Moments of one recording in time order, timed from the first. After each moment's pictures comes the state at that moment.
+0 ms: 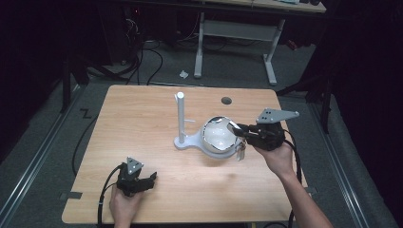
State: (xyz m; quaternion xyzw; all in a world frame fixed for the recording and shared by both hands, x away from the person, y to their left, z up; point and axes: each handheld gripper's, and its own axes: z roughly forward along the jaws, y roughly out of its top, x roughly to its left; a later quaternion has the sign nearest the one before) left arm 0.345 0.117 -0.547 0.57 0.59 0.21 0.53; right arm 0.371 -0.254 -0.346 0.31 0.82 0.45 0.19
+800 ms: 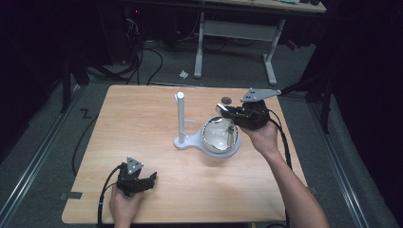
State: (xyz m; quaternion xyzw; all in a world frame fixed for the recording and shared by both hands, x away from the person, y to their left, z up) left arm 0.345 0.117 -0.547 0.57 0.59 0.21 0.54; right arm 0.421 -0.223 -0.332 0.31 0.82 0.45 0.19
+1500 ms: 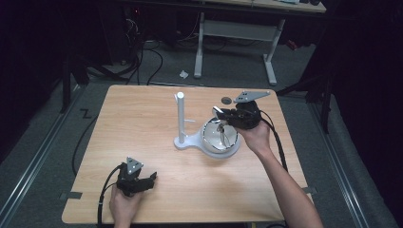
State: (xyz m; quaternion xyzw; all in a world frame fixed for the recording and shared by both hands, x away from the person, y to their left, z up) left arm 0.345 0.117 -0.547 0.57 0.59 0.20 0.54; right arm 0.442 -0.217 -0.363 0.33 0.82 0.43 0.17
